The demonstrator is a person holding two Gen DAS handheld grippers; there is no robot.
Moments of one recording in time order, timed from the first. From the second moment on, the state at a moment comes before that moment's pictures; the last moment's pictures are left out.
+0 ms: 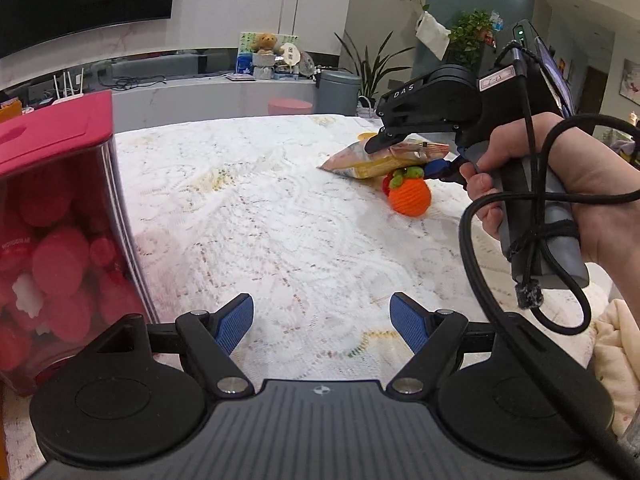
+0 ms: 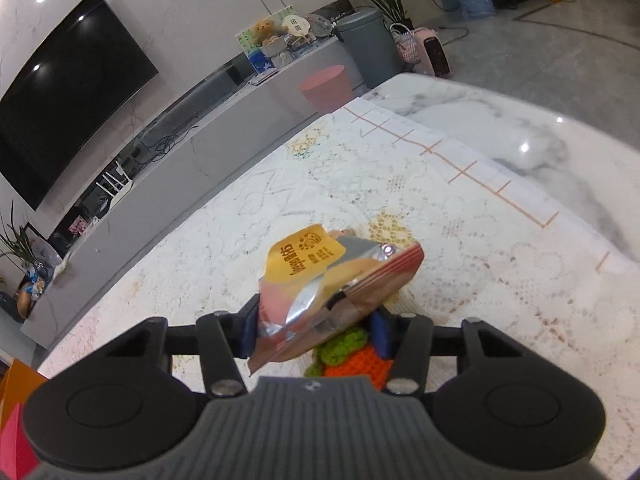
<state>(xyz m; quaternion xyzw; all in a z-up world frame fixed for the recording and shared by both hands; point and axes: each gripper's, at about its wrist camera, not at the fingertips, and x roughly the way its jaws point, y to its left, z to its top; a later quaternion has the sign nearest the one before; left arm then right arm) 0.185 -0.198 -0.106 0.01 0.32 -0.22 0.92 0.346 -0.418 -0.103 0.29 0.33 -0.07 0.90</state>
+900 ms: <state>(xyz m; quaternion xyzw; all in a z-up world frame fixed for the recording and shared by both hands) 0.182 -0.224 -0.089 0.00 0.26 -0.25 0.93 0.191 -0.441 0.001 0.20 0.30 -0.14 0.92</state>
